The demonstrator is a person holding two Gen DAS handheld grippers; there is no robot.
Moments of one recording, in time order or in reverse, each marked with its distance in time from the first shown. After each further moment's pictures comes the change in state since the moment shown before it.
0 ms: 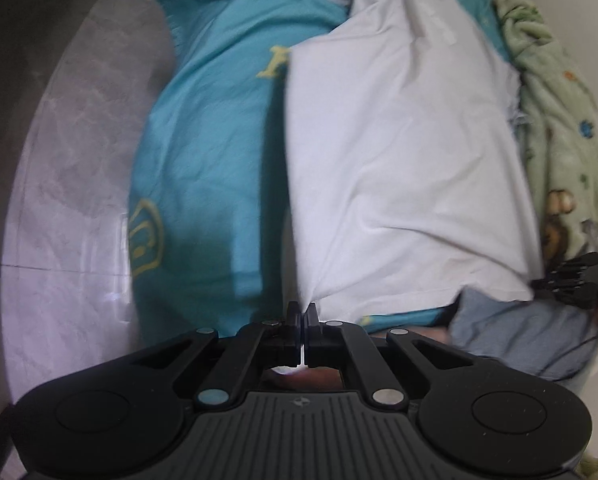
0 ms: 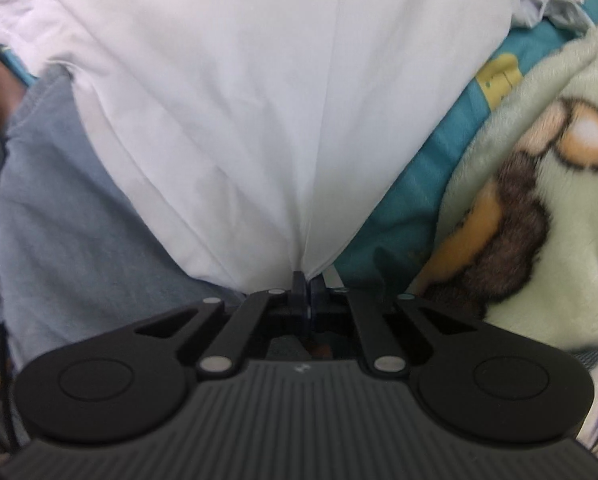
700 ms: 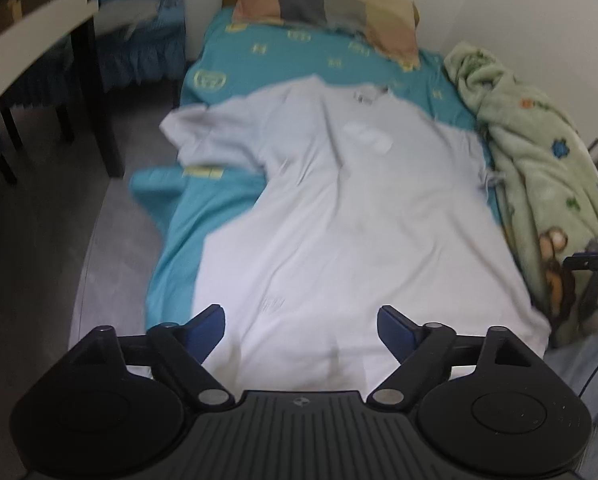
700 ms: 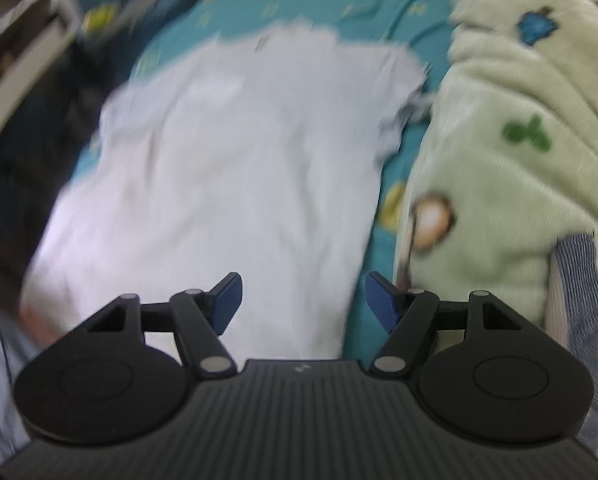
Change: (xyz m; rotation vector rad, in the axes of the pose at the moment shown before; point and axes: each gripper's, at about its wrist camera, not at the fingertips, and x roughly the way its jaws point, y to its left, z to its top) left arm -0.067 -0.174 0.007 0.226 -0.458 0.207; right arm -0.103 -0.070 -0.025 0.568 -0.699 0.131
